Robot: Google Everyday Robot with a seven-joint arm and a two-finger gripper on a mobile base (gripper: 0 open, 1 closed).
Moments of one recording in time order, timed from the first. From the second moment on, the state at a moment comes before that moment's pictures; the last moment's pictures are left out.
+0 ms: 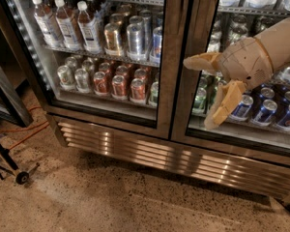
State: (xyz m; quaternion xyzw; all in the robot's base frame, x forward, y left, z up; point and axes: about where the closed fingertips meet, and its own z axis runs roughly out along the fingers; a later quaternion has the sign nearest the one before) arm 0.478 -0.108 0.919 -0.65 0.60 0.33 0.33
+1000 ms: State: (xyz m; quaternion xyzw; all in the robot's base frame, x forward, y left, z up) arm 0.473 -0.119 0.923 -0.60 0.63 0.27 0.41
